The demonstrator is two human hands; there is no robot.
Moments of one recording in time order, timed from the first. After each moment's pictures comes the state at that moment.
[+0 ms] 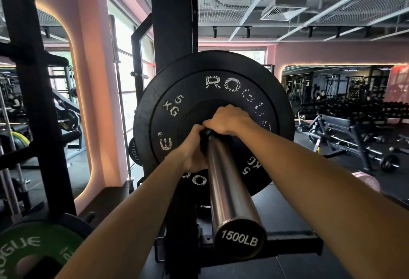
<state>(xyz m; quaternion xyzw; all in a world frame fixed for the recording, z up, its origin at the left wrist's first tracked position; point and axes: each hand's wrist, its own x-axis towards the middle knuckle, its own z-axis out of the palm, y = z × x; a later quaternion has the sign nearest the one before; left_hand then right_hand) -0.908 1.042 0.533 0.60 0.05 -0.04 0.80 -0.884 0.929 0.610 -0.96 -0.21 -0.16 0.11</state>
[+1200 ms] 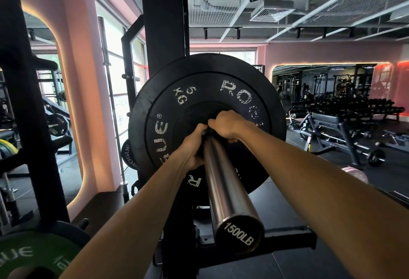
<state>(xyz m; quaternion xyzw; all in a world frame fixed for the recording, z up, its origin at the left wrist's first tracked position) -0.903 1.029 0.535 0.61 0.06 0.06 0.79 -0.882 0.915 0.601 -0.95 -0.21 -0.10 0.22</state>
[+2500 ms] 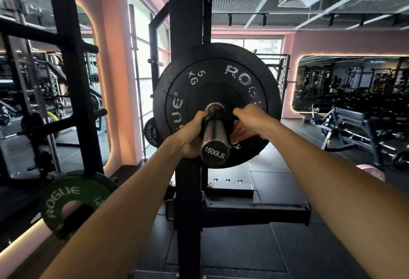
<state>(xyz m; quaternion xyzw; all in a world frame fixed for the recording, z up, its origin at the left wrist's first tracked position) -1.037 0.989 0.529 0.57 0.05 -0.01 0.82 -0.987 0.836 0.570 -0.82 -0.19 0.07 0.53</state>
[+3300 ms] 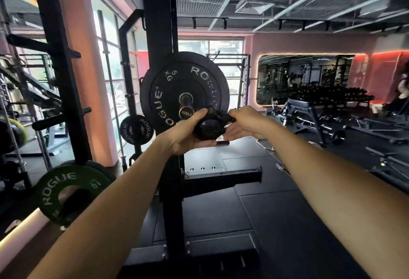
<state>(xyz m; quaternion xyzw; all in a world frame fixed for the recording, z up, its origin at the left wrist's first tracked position) -1.274 0.867 0.523 0.63 -0.05 -0.05 0.77 -1.231 0.688 0.550 -0.79 -0.16 0.09 0.59</state>
